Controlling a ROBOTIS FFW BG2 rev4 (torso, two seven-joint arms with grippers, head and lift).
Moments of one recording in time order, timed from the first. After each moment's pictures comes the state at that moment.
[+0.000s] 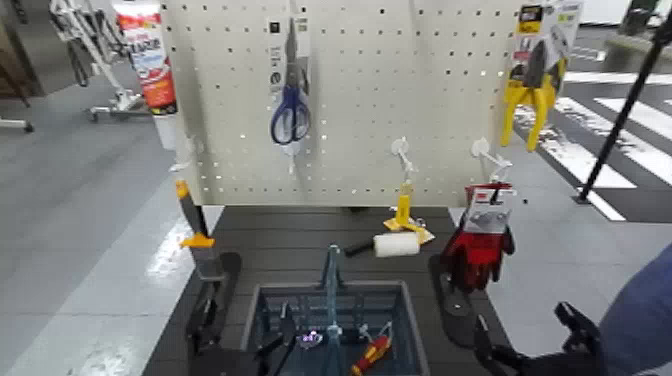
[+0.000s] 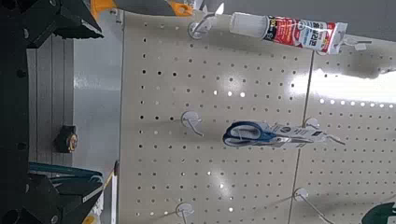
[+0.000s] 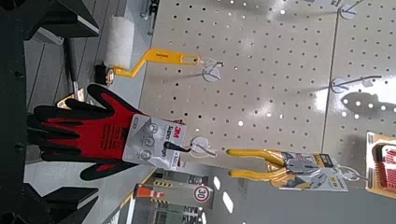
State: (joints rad) left arm 0.32 0.00 -0.19 -1.69 -0.03 -0.50 0.07; right arm 0.51 -0.19 0.02 -2.05 0.02 -0.18 -0.05
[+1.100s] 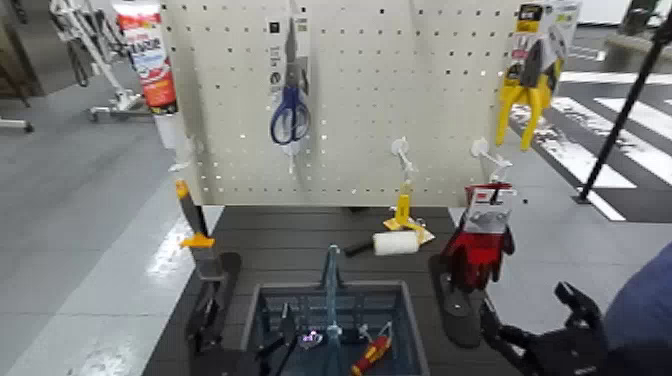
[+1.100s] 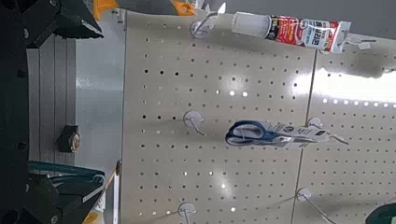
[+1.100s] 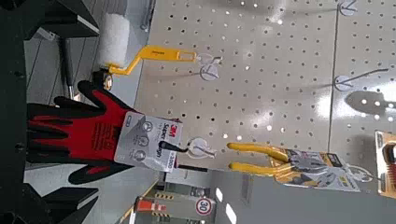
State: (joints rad) left arm 0.32 0.00 -0.19 -1.69 -0.03 -0.49 0.07; right arm 0.44 -0.20 -0.04 -2.05 -0.05 -0.11 0.09
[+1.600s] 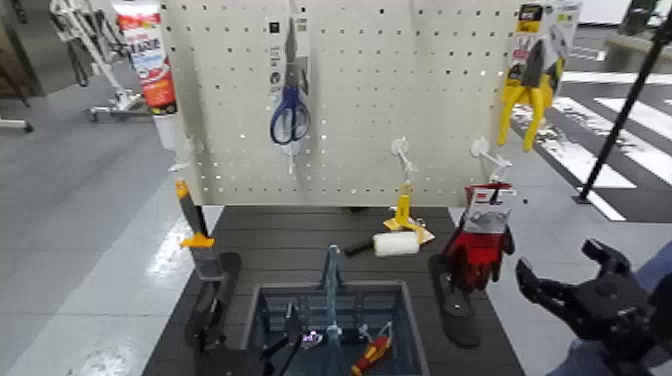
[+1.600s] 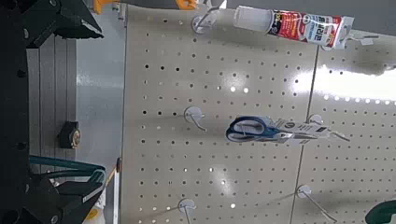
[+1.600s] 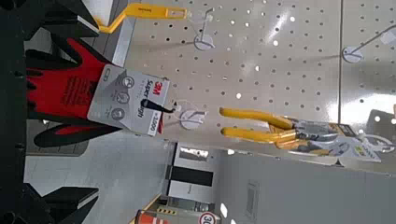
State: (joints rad) left arm 0.32 0.00 -0.20 -1.69 -0.03 -0.49 0.07; right arm 0.26 -0.20 -0.22 -2.01 -0.13 0.07 0.34
